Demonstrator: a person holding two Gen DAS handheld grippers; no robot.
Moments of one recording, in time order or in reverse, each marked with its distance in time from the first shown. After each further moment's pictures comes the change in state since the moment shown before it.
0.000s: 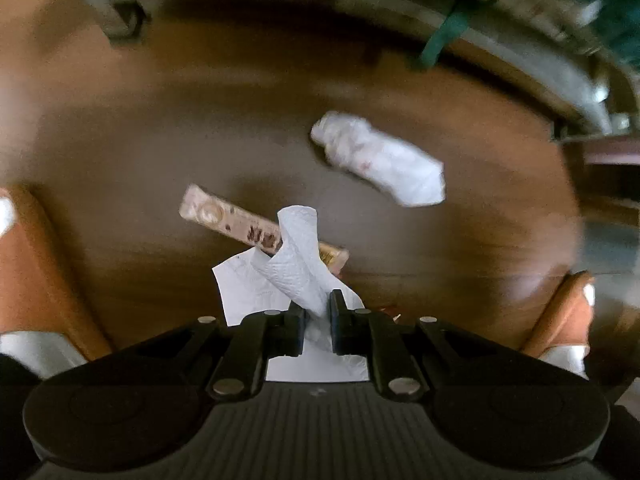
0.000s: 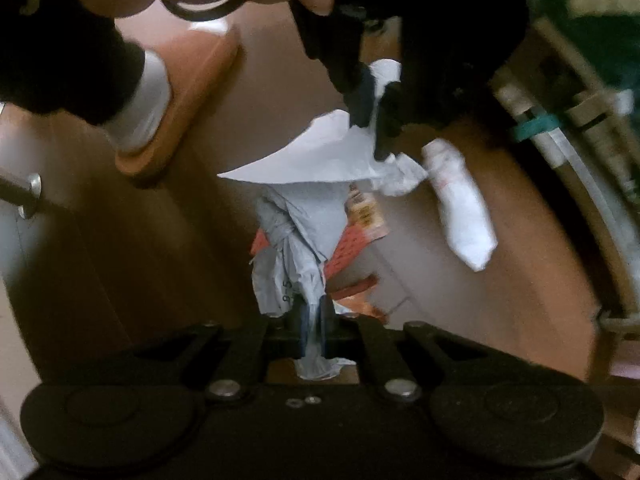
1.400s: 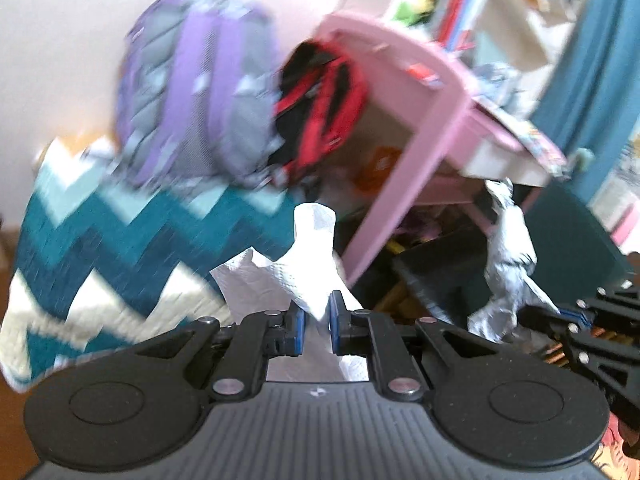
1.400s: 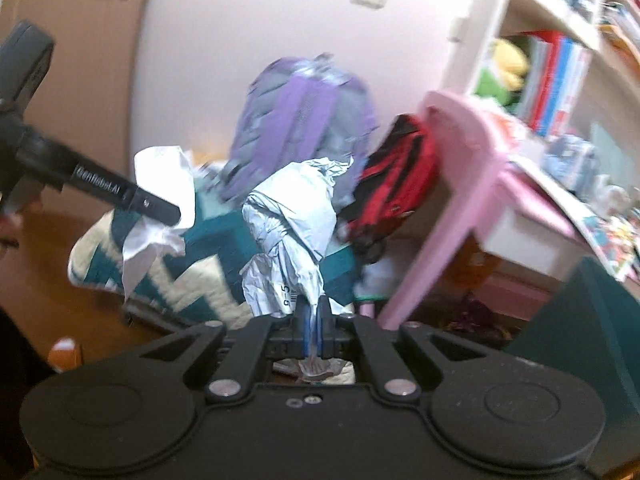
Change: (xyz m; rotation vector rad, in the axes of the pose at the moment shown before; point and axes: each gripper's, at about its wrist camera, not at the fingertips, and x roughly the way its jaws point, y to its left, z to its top) left arm -0.461 -0.176 -0.199 0.561 -0.806 -0.349; right arm -0.527 -0.045 -0.137 0.527 -0.629 -0.625
